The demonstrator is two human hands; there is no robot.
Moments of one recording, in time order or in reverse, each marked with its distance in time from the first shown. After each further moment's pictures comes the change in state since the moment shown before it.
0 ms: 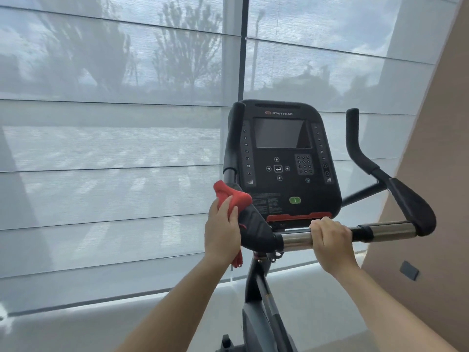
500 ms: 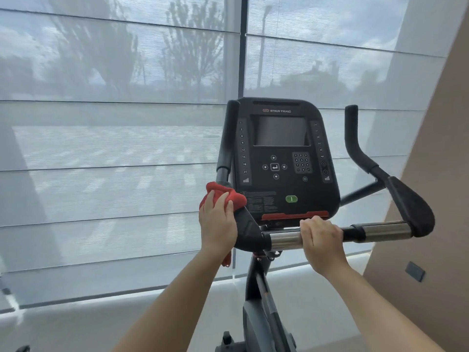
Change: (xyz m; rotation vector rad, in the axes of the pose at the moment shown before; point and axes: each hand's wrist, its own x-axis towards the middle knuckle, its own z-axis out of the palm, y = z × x) left_hand 0.005 0.012 0.016 0.174 0.066 -0.041; right_hand 0.001 0.007 0.001 0.022 -0.071 -0.013
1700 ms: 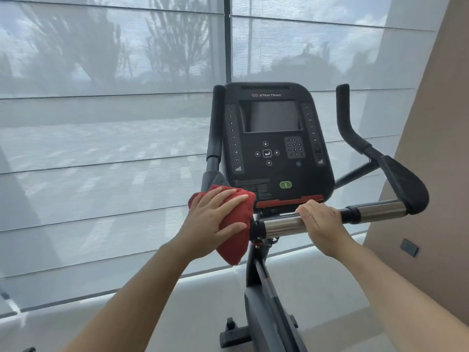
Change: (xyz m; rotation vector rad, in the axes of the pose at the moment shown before) left_hand 0.005 -0.027 -0.031 0.474 -0.406 0.618; right_hand 0.004 0.016 -0.011 0.083 -0.241 -0.037
